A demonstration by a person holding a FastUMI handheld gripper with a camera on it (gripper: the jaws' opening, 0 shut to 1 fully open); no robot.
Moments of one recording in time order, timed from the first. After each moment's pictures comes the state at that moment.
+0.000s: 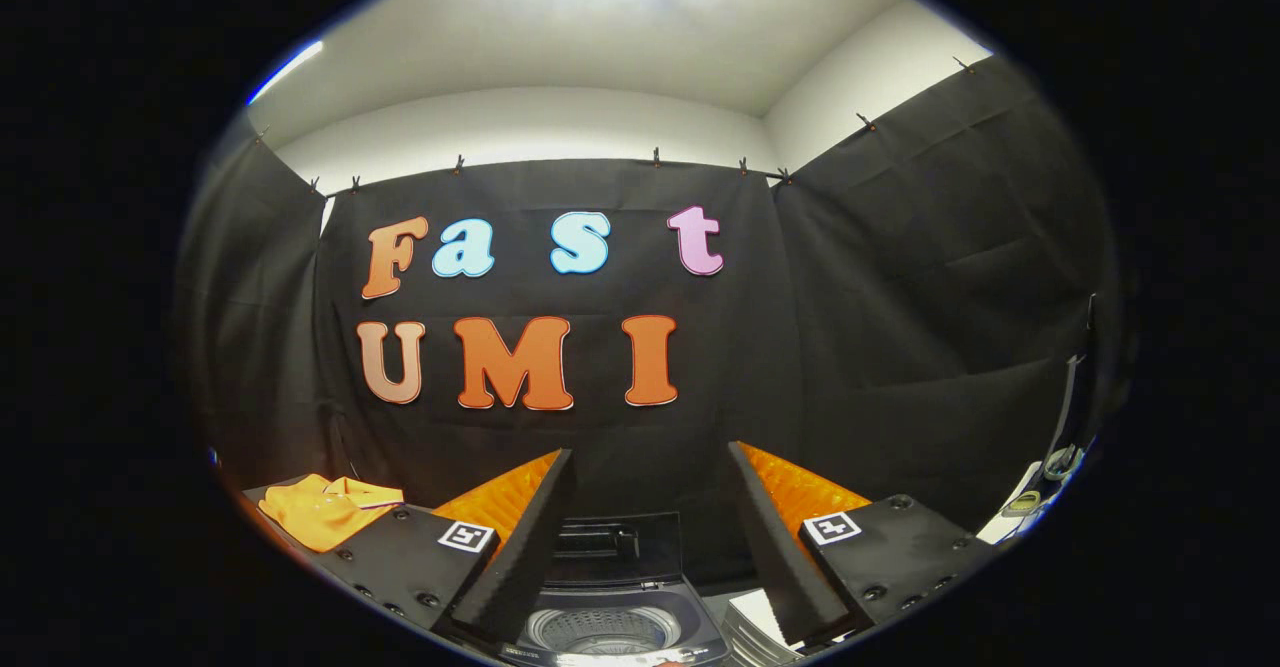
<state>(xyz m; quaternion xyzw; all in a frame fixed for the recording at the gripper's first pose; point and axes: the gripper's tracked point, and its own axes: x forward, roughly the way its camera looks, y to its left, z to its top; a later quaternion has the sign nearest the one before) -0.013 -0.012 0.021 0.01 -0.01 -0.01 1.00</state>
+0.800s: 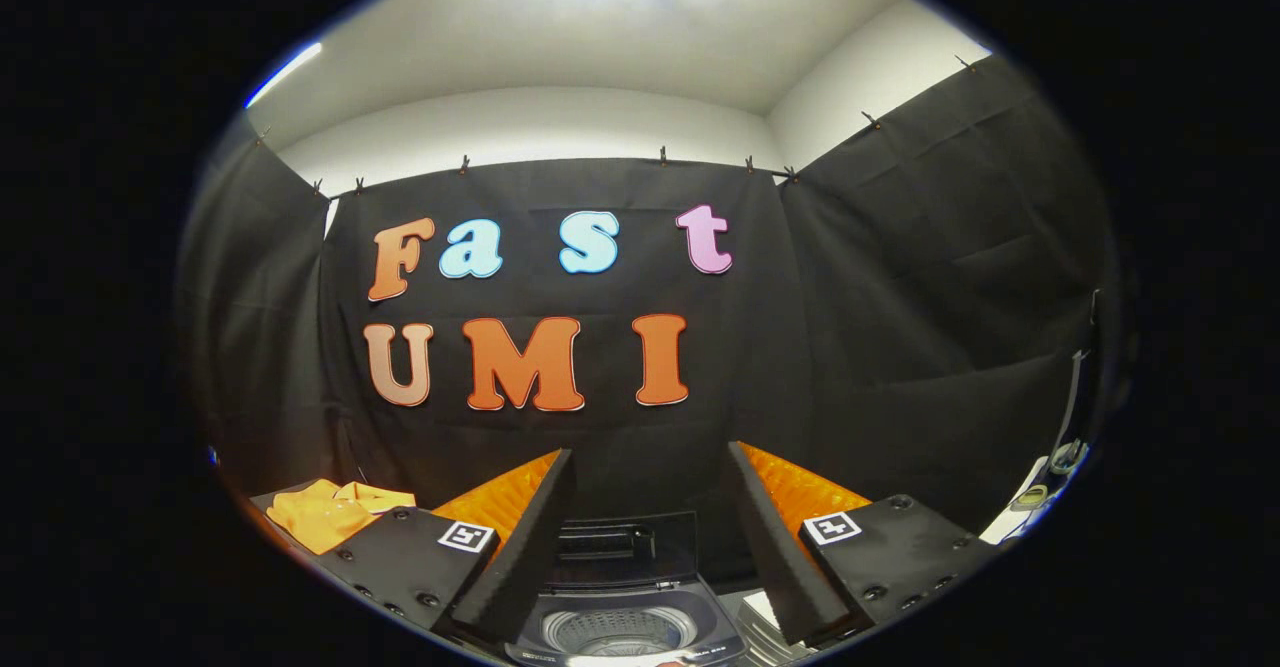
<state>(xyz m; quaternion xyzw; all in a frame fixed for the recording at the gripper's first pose) -0.006 0.018 0.018 0.02 0.00 -0.01 1.00</state>
